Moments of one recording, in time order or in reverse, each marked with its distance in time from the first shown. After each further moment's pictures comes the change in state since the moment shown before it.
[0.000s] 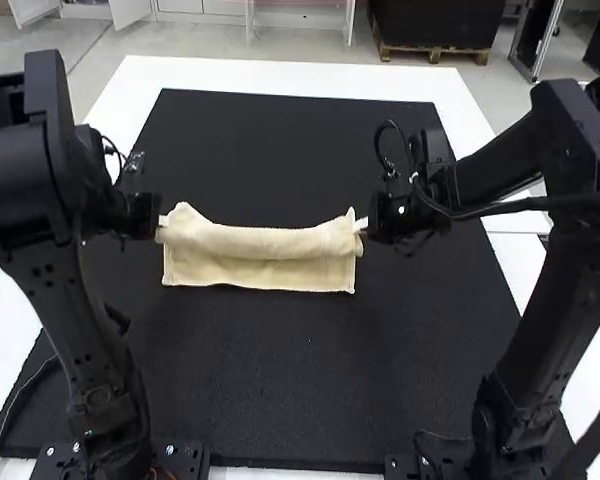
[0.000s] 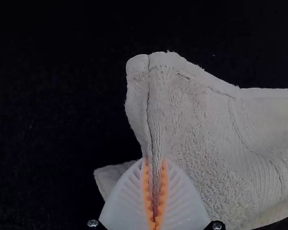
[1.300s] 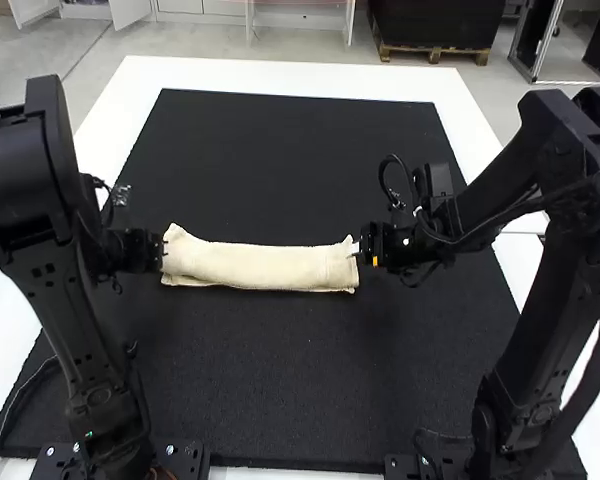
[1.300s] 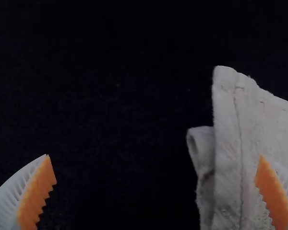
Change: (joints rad) left arm 0.090 0.001 -0.261 0.470 -0.130 -0.051; right arm -0.025 0.028 -0.144 0.148 0.024 -0.018
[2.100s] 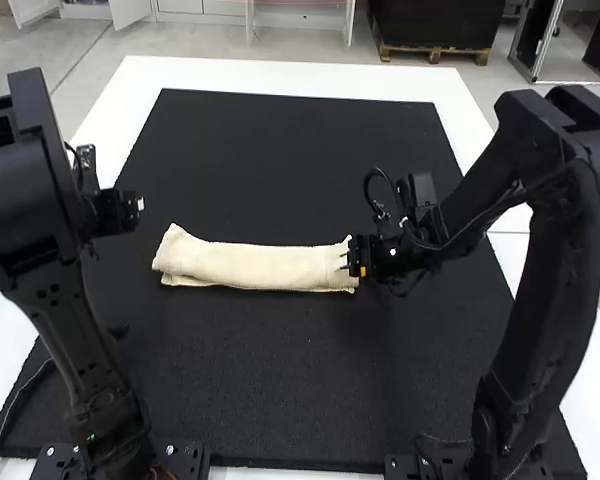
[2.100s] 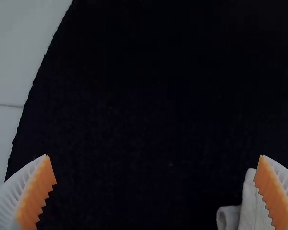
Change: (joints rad) left arm 0.080 -0.108 0.131 -0.113 0.045 -0.124; right arm 0.076 0.091 0.014 0.054 0.008 0.000
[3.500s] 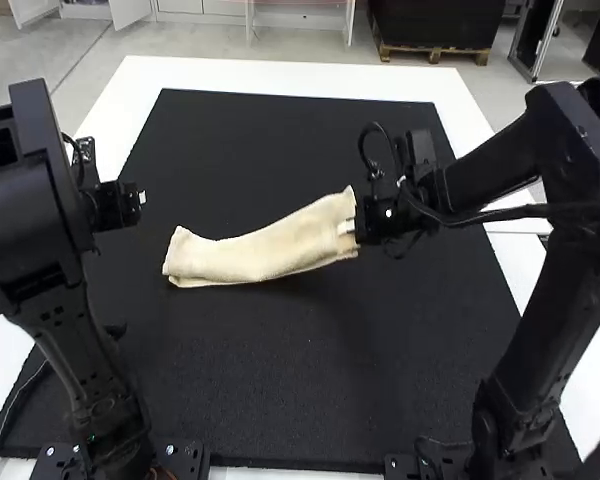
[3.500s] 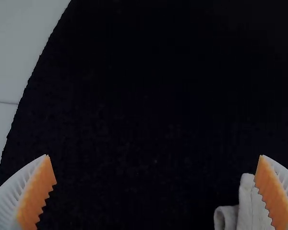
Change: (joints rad) left arm -0.013 -0.070 -0.016 -0.053 -0.005 -0.039; right arm 0.049 -0.132 0.145 -0.178 -0.022 -0.038
